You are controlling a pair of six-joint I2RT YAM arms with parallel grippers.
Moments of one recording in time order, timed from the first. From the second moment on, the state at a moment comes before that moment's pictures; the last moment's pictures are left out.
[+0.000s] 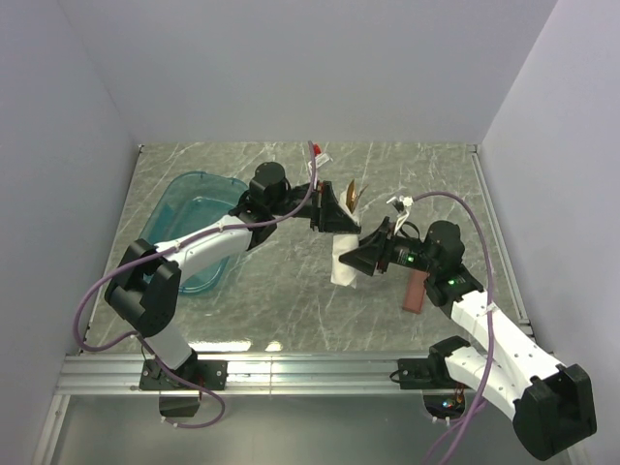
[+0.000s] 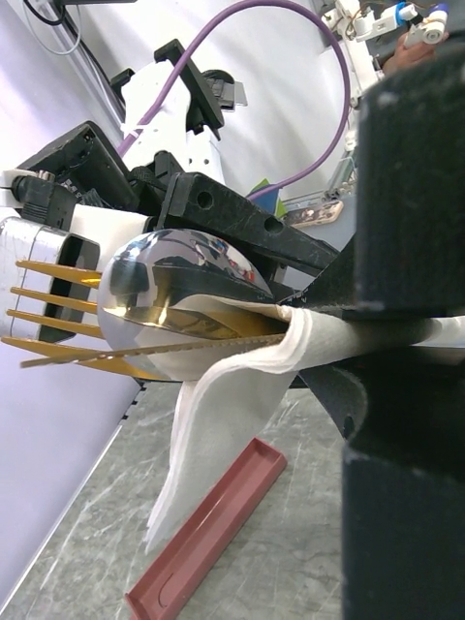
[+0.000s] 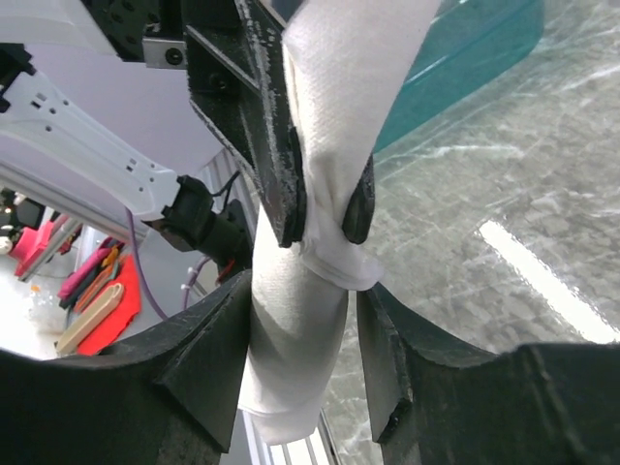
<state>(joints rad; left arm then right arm) -0.67 1.65 1.16 0.55 1.02 -0.83 0.37 0.89 0.52 0.29 -0.84 0.58</state>
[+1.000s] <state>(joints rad) -0.62 1.62 1.28 0.22 0.82 -0.68 0.37 0.86 0.56 0.27 -0.72 0.60</state>
